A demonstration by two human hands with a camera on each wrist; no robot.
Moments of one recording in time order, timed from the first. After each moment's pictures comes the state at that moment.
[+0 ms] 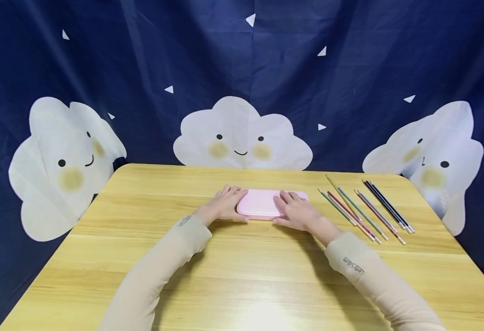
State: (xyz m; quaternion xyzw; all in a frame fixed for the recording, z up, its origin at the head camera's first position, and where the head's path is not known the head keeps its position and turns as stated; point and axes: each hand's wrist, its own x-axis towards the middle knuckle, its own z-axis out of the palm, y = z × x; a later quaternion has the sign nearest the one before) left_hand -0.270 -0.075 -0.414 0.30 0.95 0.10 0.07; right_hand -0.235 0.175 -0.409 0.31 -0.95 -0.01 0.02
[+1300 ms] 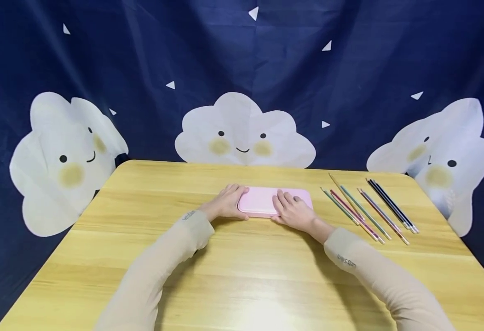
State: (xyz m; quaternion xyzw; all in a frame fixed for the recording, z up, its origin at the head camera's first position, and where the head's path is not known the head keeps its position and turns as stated) left_hand -0.276 -0.075 -0.422 0.31 0.93 0.18 0.06; right_hand -0.253 0.177 -0.451 0.42 -0.80 -0.16 0.40
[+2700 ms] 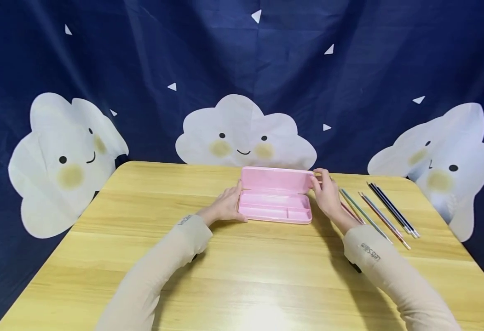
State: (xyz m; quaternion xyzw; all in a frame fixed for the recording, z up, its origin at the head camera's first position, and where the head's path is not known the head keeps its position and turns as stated) left_hand -0.274 -0.076 -0.424 0.25 0.94 0.22 0.10; right_hand -0.272 0.223 -0.406 0.08 -0.90 0.38 0.22
